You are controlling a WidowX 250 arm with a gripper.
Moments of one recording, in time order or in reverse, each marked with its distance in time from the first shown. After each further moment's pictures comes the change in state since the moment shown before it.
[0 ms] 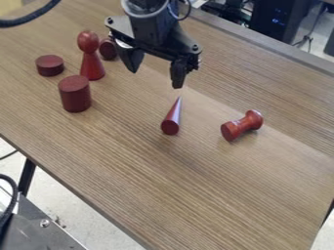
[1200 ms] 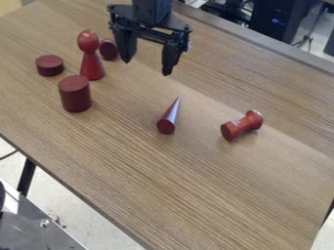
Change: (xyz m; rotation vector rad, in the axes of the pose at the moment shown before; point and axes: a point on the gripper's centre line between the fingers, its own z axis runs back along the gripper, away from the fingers) arm 0.025 0.034 -0.035 -0.004 0.286 0.037
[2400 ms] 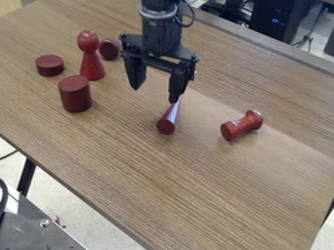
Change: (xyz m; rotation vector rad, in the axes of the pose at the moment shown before) arm -0.022 -0.021 -0.034 -0.030 0.118 -0.080
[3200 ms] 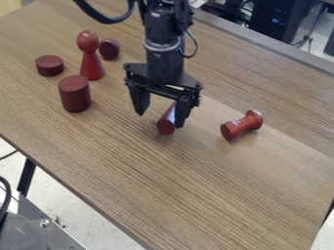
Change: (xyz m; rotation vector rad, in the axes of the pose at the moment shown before) arm -0.007 -0.020 -0.023 -0.025 -0.021 0.046
